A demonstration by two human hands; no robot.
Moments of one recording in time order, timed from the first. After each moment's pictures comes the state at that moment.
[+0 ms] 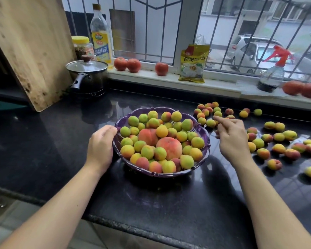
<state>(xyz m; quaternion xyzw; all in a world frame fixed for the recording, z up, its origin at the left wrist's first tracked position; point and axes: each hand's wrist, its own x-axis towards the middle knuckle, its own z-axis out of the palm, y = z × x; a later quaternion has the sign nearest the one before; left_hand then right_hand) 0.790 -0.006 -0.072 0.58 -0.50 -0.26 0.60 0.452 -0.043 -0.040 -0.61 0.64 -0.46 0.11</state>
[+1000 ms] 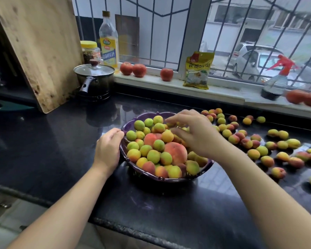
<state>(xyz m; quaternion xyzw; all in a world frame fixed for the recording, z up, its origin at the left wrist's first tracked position) 0.792 -0.008 -0.072 0.58 -0.51 -0.24 0.58 0.538 -0.034 0.020 -0.87 0.42 -0.26 0.06</state>
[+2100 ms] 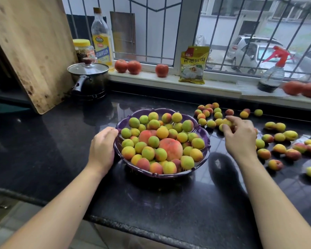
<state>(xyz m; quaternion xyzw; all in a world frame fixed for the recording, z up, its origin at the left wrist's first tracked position) 0.792 -0.005 -0.072 0.58 -0.51 -0.26 0.58 0.442 -0.043 -0.031 -0.57 0.70 -0.43 0.03</state>
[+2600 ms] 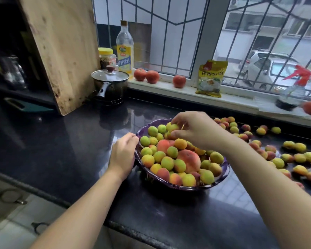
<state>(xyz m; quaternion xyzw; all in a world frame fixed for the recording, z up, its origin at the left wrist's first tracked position) 0.793 -0.008 -0.070 0.58 -0.51 -0.26 0.58 0.577 -0.047 0.051 -0.87 0.46 -0.17 0.07</state>
